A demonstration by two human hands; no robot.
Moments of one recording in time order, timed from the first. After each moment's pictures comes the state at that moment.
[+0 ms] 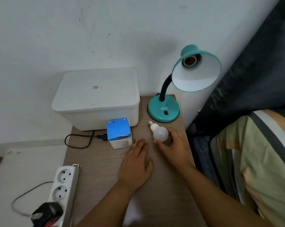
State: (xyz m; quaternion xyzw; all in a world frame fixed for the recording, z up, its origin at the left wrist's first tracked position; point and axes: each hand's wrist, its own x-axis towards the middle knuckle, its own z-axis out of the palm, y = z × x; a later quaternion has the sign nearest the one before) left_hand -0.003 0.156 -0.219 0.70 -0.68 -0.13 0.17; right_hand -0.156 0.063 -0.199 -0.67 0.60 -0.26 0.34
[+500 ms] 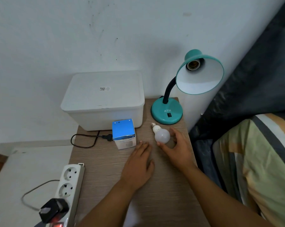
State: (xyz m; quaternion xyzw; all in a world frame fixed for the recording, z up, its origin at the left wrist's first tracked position) left_hand 0.002 0.161 -0.215 0.68 -0.69 -0.18 0.19; right_hand -0.156 0.069 -0.194 -0.66 0.61 -0.24 0.36
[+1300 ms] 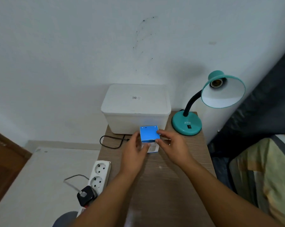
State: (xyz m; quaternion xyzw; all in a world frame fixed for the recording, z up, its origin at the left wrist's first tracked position) left_hand 0.072 0.177 -0.152 0.70 -0.41 -0.29 0.52; right_hand -0.070 0.086 -0.135 -0.75 0.45 -0.27 0.39
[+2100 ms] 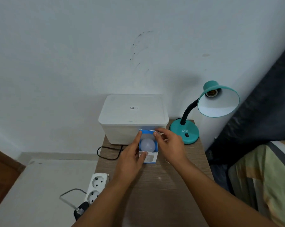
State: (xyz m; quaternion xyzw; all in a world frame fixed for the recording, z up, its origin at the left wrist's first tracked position) left_hand 0.095 0.166 -0.159 0.71 -0.51 -0.22 0.43; right_hand -0.046 0.068 -0.115 -0.73 0.51 -0.33 0.33
